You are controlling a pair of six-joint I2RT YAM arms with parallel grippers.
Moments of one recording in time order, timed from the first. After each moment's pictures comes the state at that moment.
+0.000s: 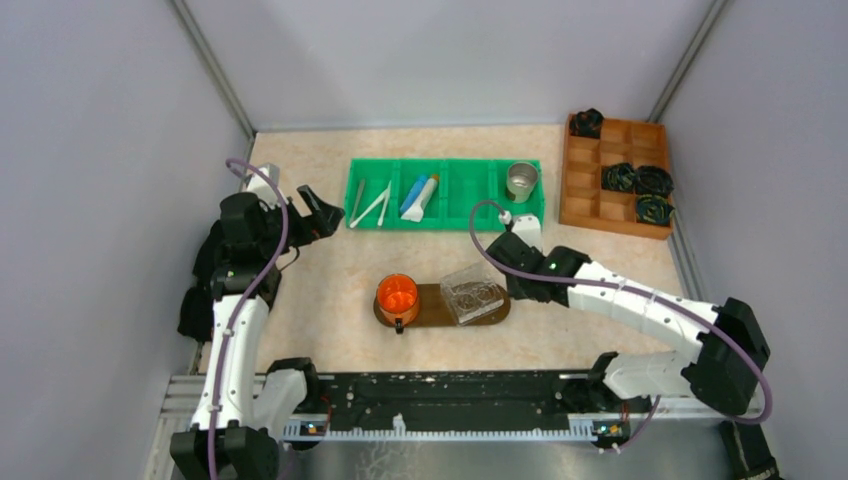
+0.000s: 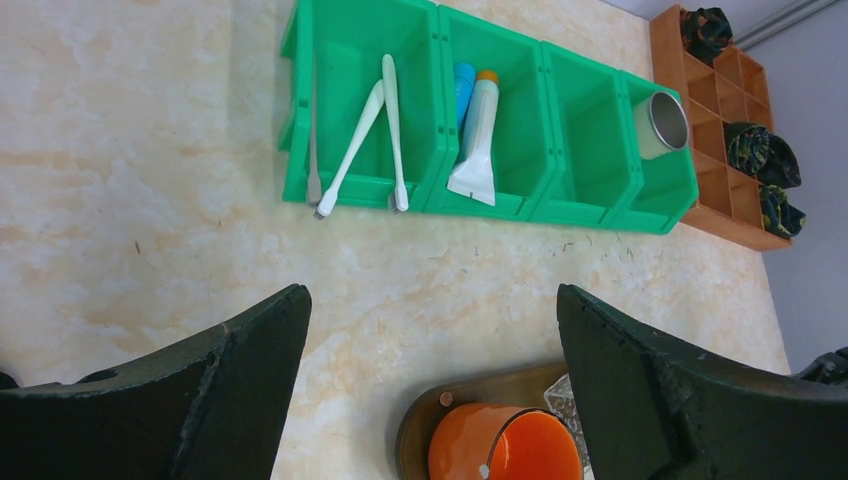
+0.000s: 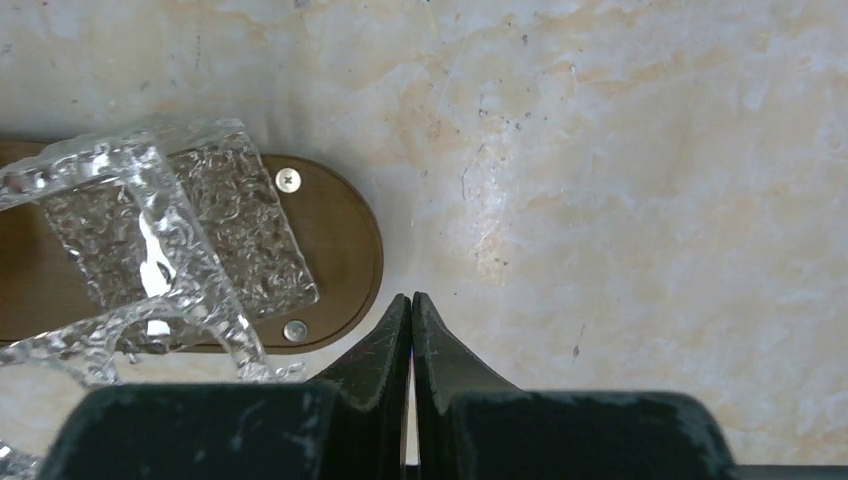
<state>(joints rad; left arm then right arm) 0.07 0.87 0.84 -0.34 0.38 -0.39 0.91 1.23 0.93 -0.83 0.51 0.67</state>
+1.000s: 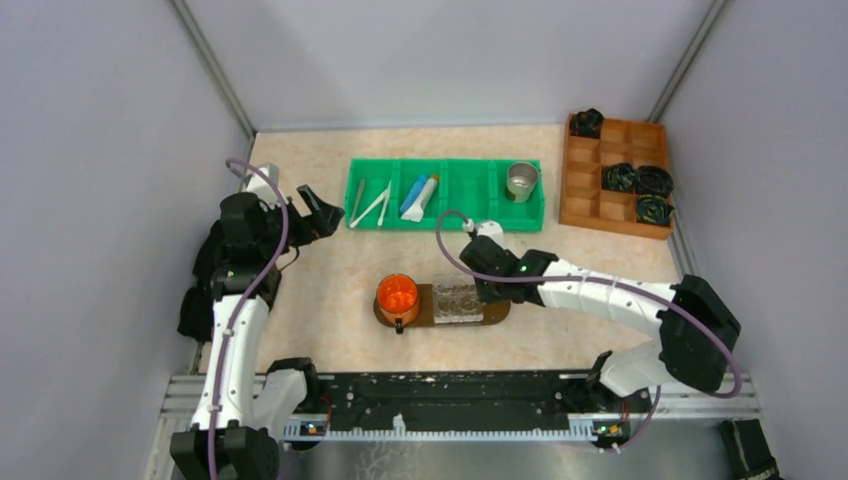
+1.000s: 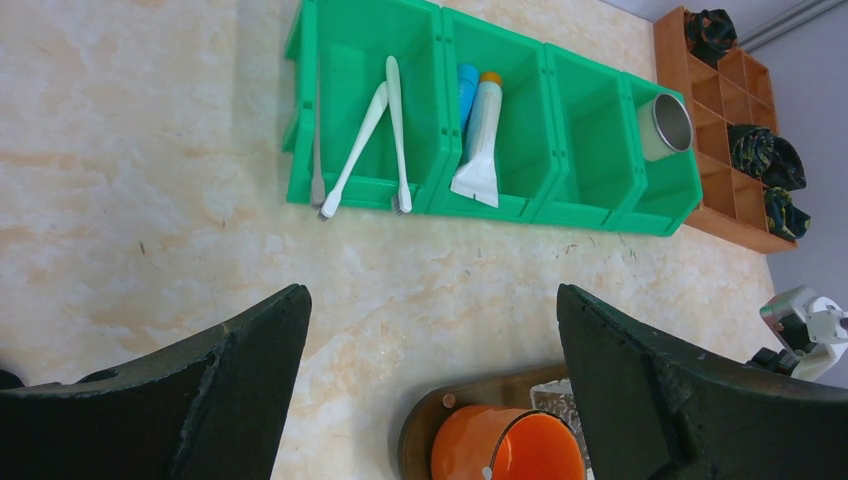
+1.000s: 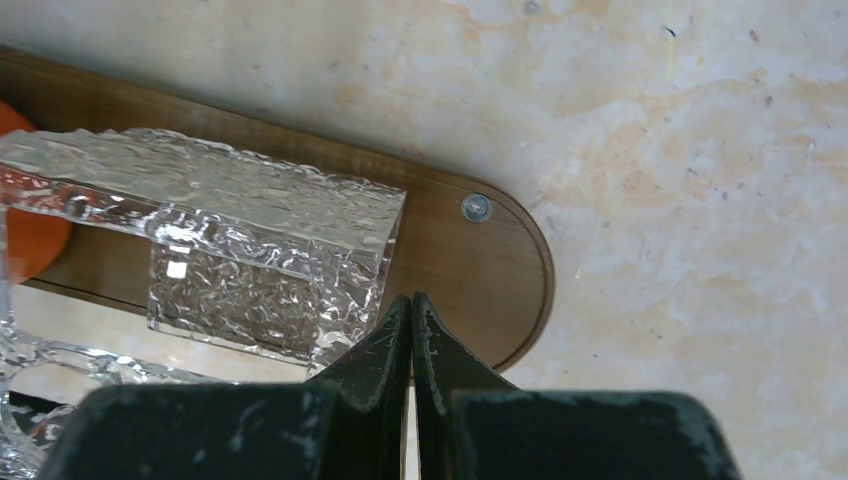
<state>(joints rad) 0.07 0.87 0.84 -0.34 0.37 -0.38 0.95 1.38 0.90 -0.58 0.33 0.58</state>
